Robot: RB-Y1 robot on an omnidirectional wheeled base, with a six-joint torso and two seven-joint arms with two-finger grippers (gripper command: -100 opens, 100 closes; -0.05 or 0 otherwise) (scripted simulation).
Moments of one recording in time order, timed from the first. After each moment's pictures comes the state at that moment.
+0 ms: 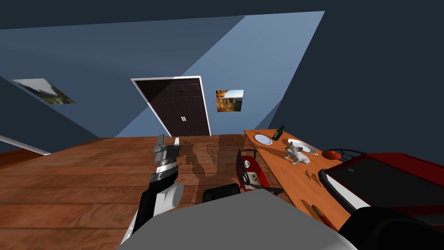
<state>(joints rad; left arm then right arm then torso) 0.48 -0.03 -0.06 -2.28 0.08 -0.39 0.02 0.82 -1.13 0.56 -1.14 0.27 -0.01 0.16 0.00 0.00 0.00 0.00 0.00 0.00</state>
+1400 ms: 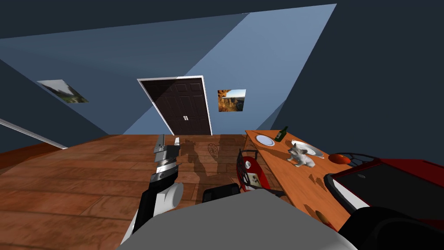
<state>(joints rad) 0.48 -0.03 -0.06 -2.28 0.08 -0.39 0.02 0.83 -1.20 0.51 -1.22 0.26 -0.01 0.09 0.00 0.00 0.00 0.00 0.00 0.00</state>
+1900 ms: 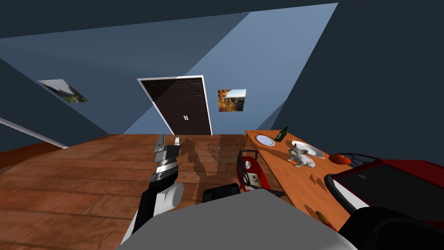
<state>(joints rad) 0.48 -0.03 -0.06 -2.28 0.08 -0.39 0.02 0.84 -1.18 0.52 -1.22 0.26 -0.01 0.10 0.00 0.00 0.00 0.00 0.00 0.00</state>
